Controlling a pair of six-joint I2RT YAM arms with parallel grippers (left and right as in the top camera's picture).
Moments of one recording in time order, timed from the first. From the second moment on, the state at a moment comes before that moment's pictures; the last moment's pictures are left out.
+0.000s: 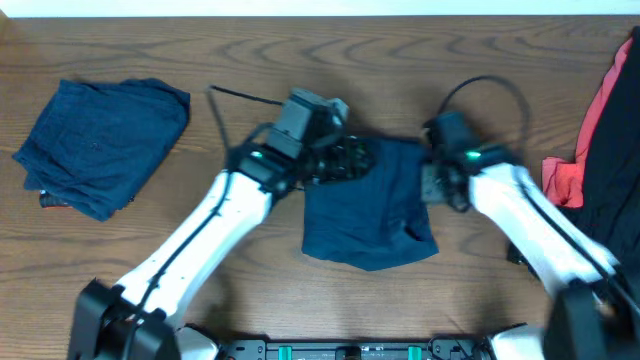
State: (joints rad) left arm -0.51 1.52 1.18 -0.55 0.45 -0.69; right arm 0.30 1.52 1.04 -0.80 0.15 0.35
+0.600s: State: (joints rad) left arm -0.46 1.80 1.18 -0.68 0.23 -0.57; right arm 0.44 1.52 0.89 -0.80 -0.32 0.19
